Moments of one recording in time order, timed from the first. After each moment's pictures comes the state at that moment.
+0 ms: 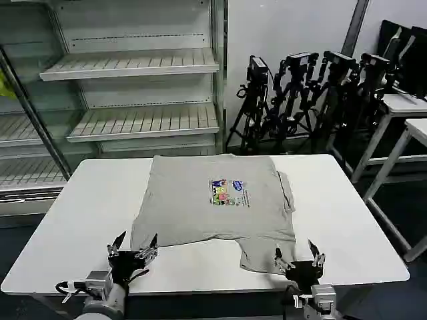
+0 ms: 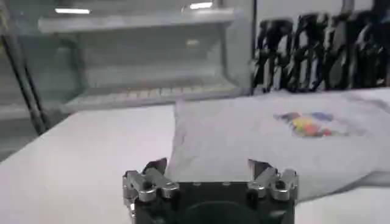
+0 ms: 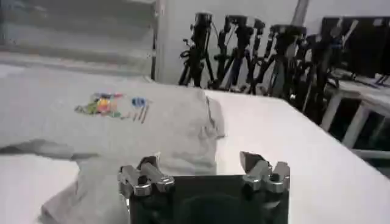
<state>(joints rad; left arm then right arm) 1.52 -1.29 -0.51 -2.21 -0.24 0.54 -0.17 -1.62 1.40 0.44 2.25 0.02 -0.48 0.17</state>
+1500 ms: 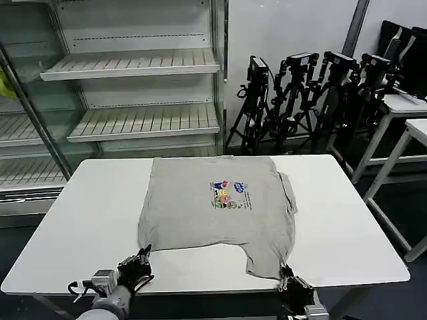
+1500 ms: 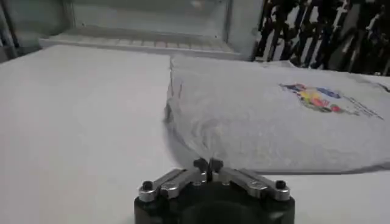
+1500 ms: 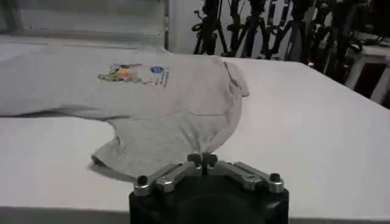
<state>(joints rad) 1.53 -1.31 -0.51 -2.19 -0.41 0.58 -0.17 -1.79 1.38 0.41 2.34 0.04 -0.42 0.17</state>
